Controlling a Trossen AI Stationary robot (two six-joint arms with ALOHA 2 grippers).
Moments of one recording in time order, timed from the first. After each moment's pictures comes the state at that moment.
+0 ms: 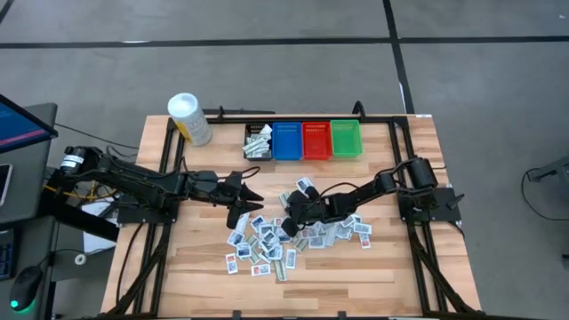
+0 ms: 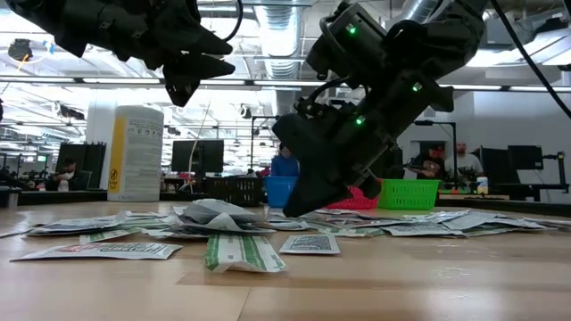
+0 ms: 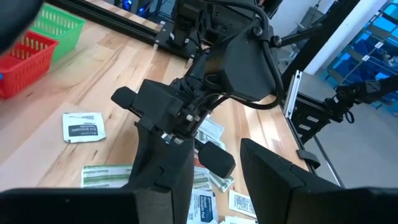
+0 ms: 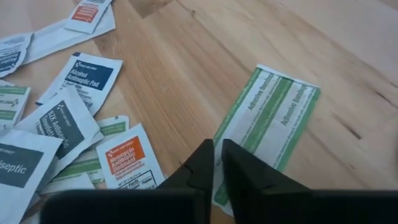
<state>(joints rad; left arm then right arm) -0.13 1.15 0.46 0.44 -0.02 -0.38 0.21 2.06 0.99 0.12 0.37 0.71</state>
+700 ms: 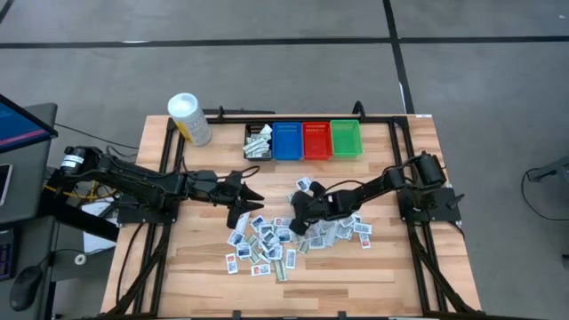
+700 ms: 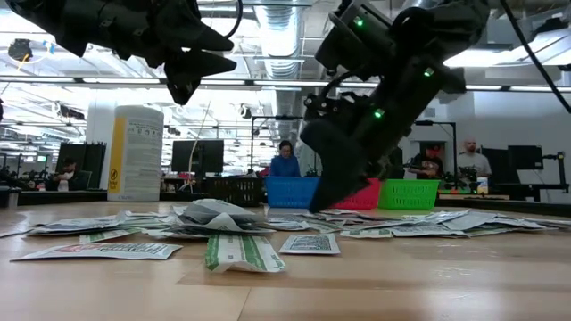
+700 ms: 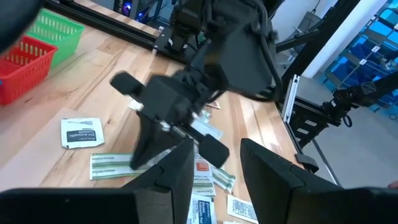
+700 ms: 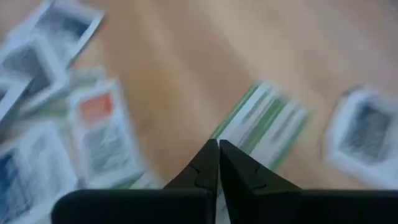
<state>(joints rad) -0.13 1.15 0.46 0.45 -0.03 -0.37 0.19 1.91 0.98 -0.03 0.39 0.54</state>
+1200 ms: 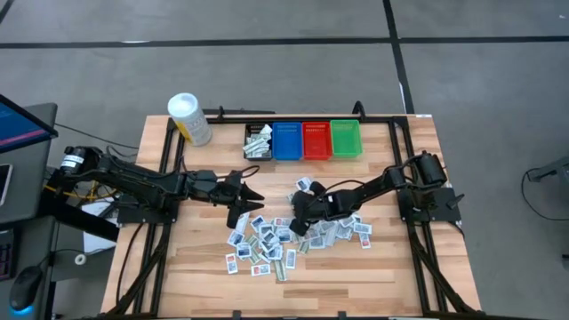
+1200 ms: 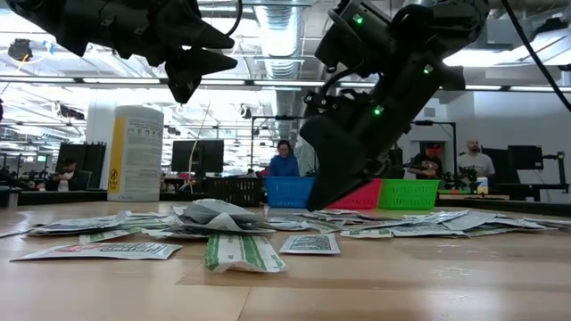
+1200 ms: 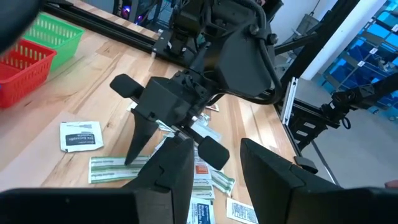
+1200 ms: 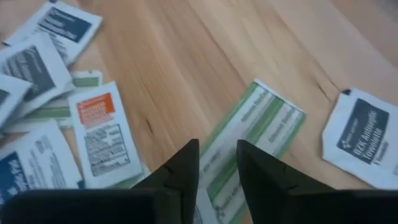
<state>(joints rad) -0.13 1.15 0.46 0.47 -0.03 -0.37 0.19 1.91 0.98 -0.06 0.40 0.55</state>
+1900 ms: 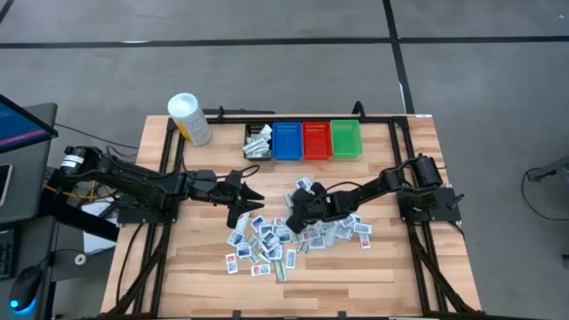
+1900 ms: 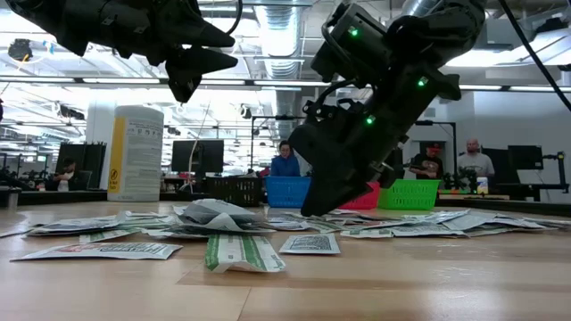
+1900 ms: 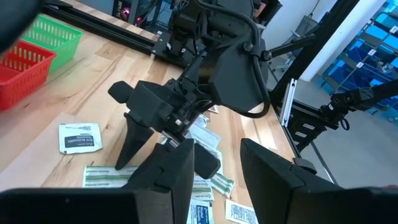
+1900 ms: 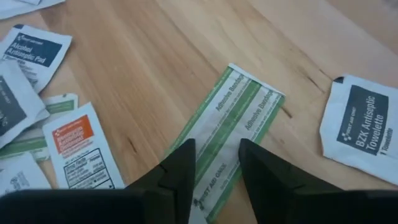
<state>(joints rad) -0.13 1.15 0.46 0.47 -0.03 -0.37 0.21 2.02 1.00 -0.06 0.41 0.70</state>
